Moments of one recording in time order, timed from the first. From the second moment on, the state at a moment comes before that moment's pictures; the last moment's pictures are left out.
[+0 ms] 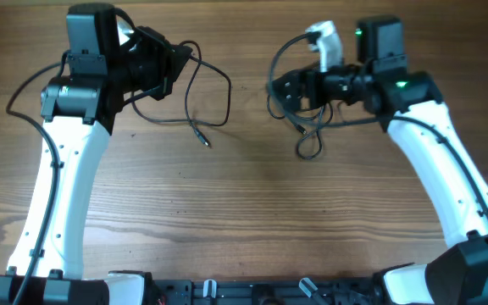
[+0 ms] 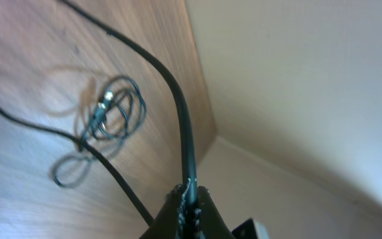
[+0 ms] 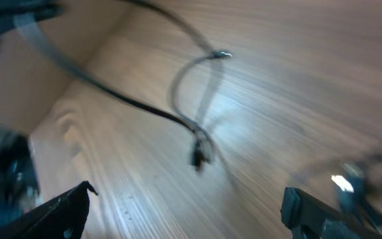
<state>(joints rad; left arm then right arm) -0.09 1.50 1.49 -0.67 0.55 -1.38 0.27 1.59 1.39 -0.57 -0.74 0.01</state>
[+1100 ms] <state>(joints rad) -0.09 1.50 1.49 -0.69 0.63 -1.44 0.47 1.68 1.39 -0.18 -0.57 0.11</state>
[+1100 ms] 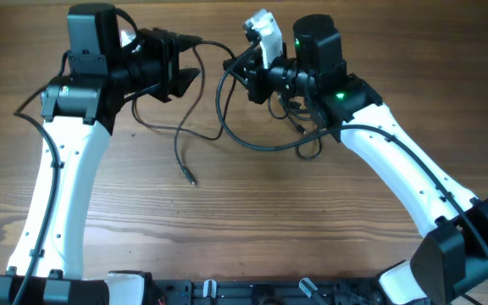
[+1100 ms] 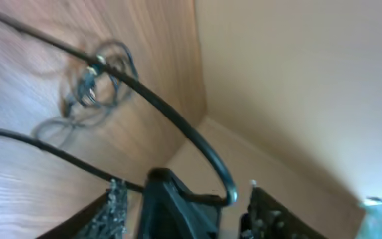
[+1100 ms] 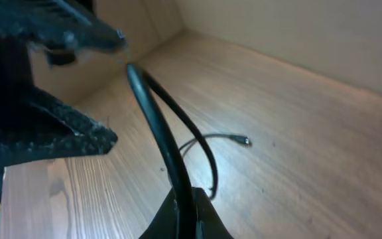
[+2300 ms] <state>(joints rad) -0.09 1.53 1.49 -0.88 0.10 -0.72 -0.42 1.75 2.35 -0.78 -0.36 0.33</state>
